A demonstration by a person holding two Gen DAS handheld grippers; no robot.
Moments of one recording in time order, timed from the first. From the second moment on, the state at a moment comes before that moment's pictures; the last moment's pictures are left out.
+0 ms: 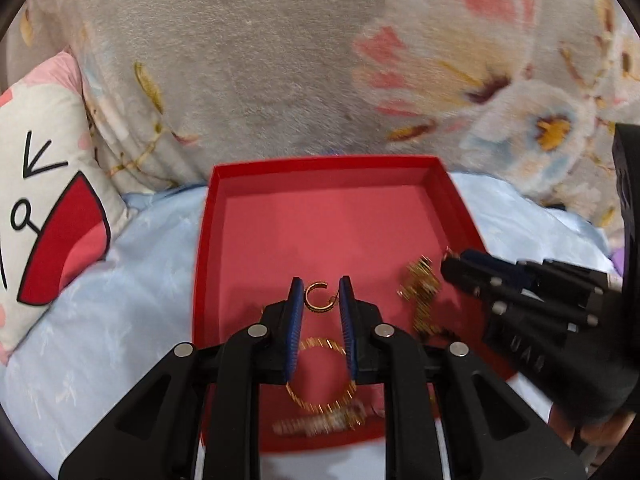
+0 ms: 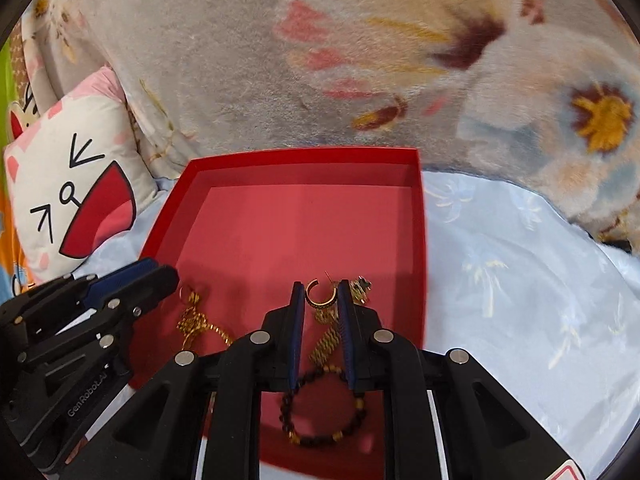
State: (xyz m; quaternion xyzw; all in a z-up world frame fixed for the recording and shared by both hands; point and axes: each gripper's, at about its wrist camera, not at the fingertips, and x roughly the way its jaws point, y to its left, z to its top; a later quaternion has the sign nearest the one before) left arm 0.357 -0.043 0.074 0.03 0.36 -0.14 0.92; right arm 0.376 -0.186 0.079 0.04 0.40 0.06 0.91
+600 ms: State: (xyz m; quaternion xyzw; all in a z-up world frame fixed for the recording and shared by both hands) left arm 0.418 -0.054 0.033 0.06 0.40 -0.10 0.91; right arm 0.425 -0.173 0.040 0.03 0.44 0.05 0.90
